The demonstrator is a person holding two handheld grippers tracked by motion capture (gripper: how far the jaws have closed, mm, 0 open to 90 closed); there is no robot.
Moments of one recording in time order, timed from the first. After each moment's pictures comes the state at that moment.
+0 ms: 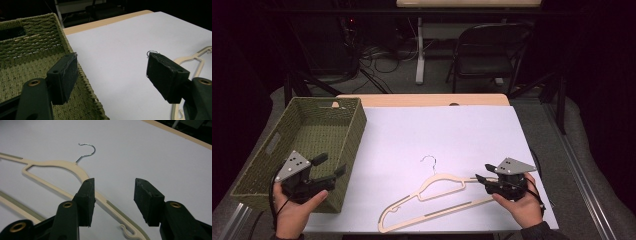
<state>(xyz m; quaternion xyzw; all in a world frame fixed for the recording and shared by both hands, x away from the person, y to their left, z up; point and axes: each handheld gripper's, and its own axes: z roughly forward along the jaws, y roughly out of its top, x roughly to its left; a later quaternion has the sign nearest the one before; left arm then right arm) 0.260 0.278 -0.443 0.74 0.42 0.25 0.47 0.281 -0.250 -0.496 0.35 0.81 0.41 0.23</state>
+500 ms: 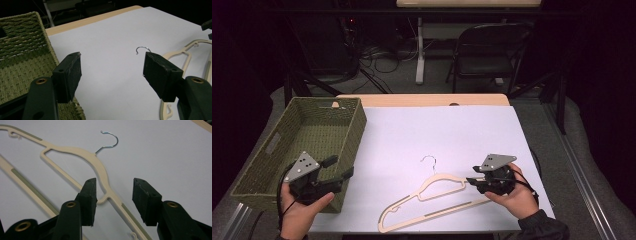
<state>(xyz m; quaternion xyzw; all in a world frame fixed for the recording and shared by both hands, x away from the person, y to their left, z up) 0.259 0.263 -0.444 0.76 0.39 0.23 0.47 0.298 -0.225 -0.488 0.27 0.88 0.36 0.18</state>
